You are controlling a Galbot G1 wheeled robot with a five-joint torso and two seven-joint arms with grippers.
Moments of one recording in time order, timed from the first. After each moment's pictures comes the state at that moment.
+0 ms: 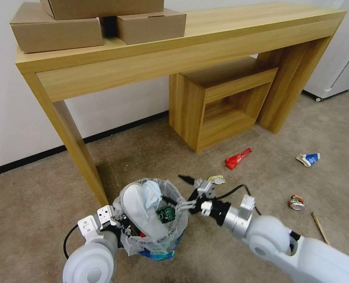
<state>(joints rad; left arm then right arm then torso) 1.50 -1.22 -0.33 -2.31 -1.07 0.57 -0.91 -0.97 0.65 -0.14 2.12 0.83 0.05 -0.12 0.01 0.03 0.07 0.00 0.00</state>
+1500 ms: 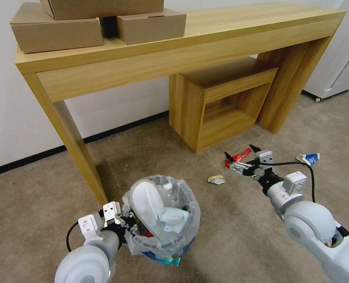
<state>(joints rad) 1.50 -1.11 -0.30 -2.37 -1.12 0.56 -0.83 -1.25 0.69 0.36 2.08 0.72 -0.15 0.25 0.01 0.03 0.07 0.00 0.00</state>
